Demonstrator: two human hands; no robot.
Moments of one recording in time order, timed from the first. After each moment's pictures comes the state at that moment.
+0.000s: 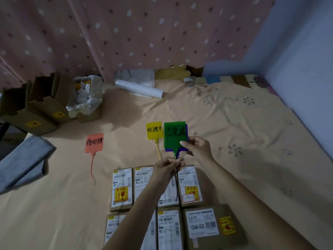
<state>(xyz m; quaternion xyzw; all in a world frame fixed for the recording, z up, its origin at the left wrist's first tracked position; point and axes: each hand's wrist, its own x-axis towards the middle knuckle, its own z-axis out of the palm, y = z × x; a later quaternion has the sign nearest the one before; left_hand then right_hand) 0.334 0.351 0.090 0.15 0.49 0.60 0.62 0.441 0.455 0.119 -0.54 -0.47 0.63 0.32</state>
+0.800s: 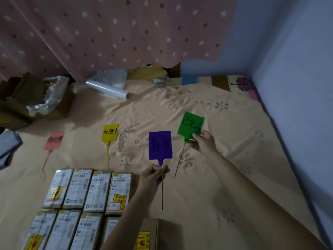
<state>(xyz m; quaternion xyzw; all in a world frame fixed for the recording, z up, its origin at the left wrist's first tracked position) 0.553 0.469 0.073 0.03 0.55 0.64 0.53 0.668 0.668 0.076 -0.52 -0.34 0.72 0.30</state>
